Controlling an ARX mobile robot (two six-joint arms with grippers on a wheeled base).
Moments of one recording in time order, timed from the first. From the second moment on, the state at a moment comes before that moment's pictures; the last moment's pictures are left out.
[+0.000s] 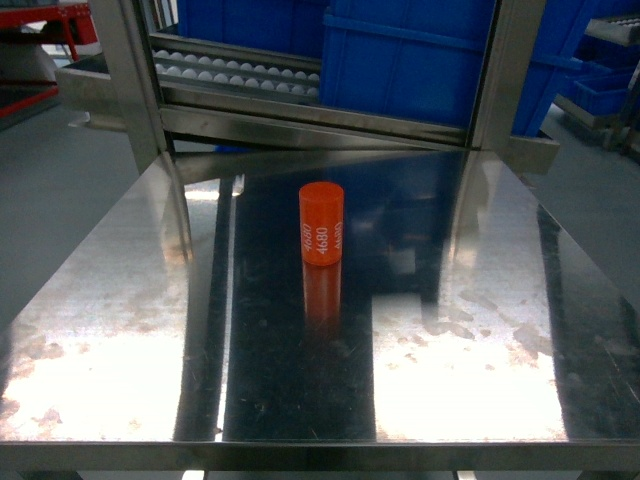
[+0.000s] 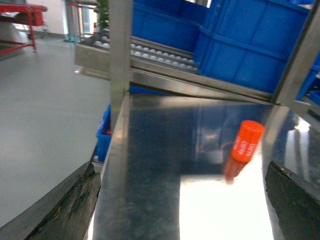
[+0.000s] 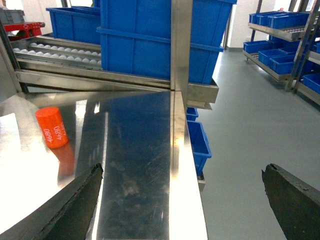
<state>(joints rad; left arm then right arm) -0.16 0.37 0.02 0.34 -0.11 -0.11 0.00 0.00 0.01 -0.01 0.00 0.00</state>
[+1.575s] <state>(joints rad) -0.42 2.40 1.32 0.77 -0.11 -0.09 0.00 0.00 0.01 -0.01 0.00 0.00</state>
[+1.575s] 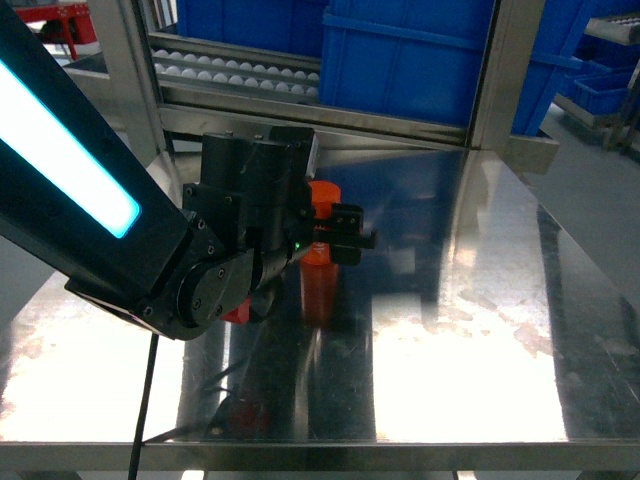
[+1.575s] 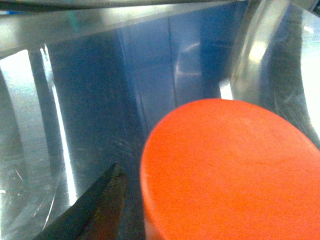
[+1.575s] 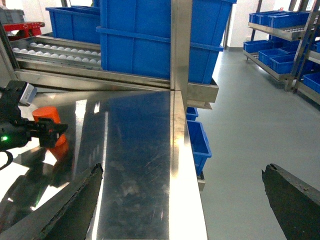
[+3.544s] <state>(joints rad) -0.01 0.27 0.01 0.27 -0.01 -0.02 0.00 0.00 0.01 -0.01 0.00 0.00</state>
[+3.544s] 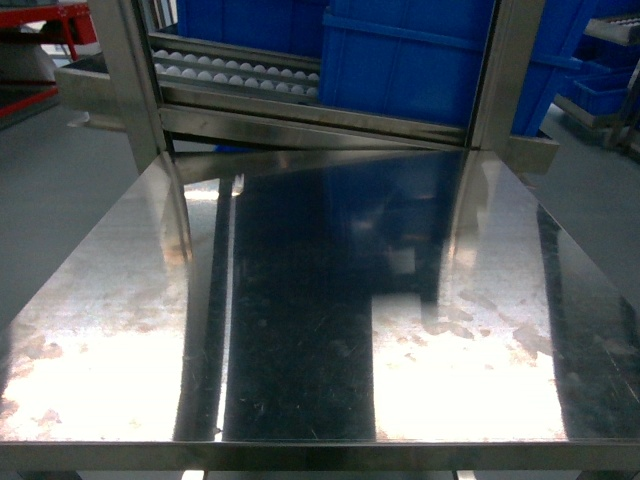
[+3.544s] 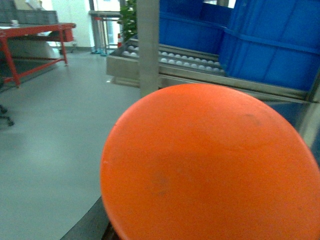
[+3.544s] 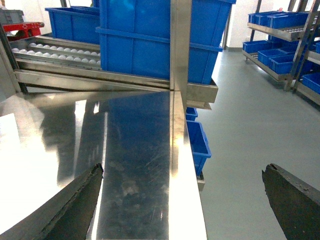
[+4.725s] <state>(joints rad) 0.00 0.01 0.01 -0.01 0.00 -0.02 0.00 0.00 0.01 -0.01 0.00 0.00</state>
